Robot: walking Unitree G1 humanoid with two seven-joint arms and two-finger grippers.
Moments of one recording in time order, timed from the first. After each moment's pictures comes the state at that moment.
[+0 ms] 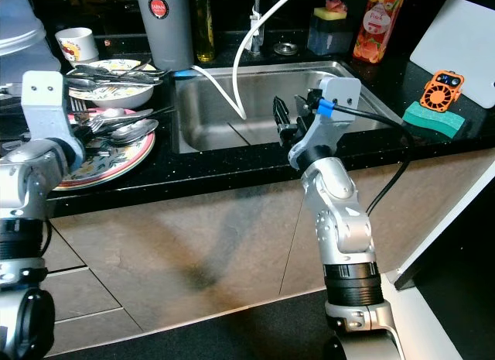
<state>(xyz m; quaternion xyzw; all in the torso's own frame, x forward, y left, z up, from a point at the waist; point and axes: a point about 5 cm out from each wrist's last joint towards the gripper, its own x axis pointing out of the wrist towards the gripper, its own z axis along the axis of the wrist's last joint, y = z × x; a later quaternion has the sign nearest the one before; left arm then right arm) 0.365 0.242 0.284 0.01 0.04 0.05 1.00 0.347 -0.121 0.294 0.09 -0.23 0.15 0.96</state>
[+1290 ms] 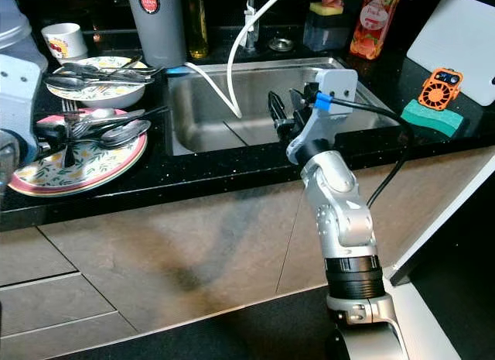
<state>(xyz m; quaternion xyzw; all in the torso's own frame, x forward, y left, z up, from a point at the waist) 0.334 0.288 0.305 0.16 0.11 0.12 0.97 0.348 -0.118 0.302 0.07 -0.23 0.18 0.95</state>
